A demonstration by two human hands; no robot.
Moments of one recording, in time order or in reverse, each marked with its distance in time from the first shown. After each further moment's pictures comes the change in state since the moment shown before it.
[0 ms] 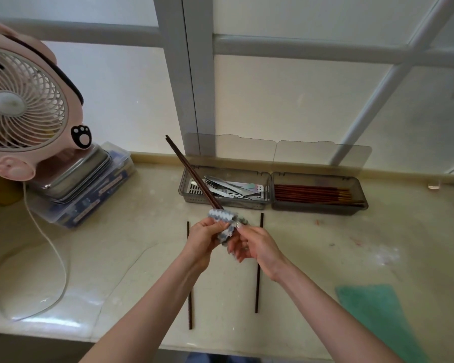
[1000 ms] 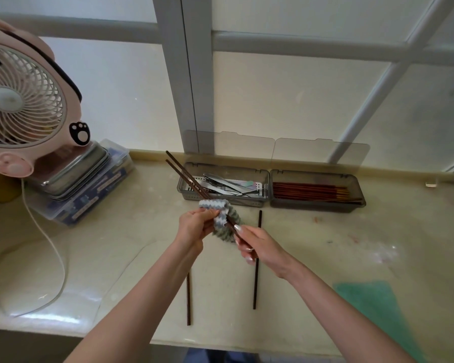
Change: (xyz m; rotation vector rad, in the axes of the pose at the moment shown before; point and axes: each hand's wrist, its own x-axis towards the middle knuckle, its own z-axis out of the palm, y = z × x) left_hand 0.015 0.013 -0.002 -0.059 0.200 0.005; right_hand -0.007 0.002 -0.012 -0.223 -0.113 -0.039
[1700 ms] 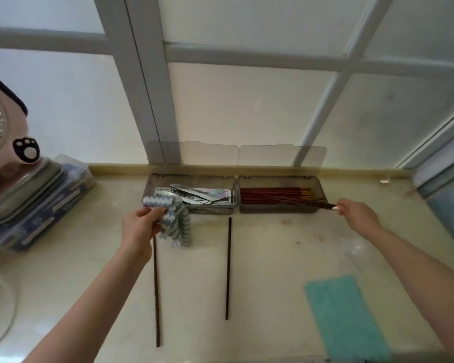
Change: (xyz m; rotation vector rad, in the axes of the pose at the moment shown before) left_hand -0.009 0.032 -0.005 0.077 0.059 0.220; right_hand -0.066 0.051 -0.307 -1.101 0.726 0.383
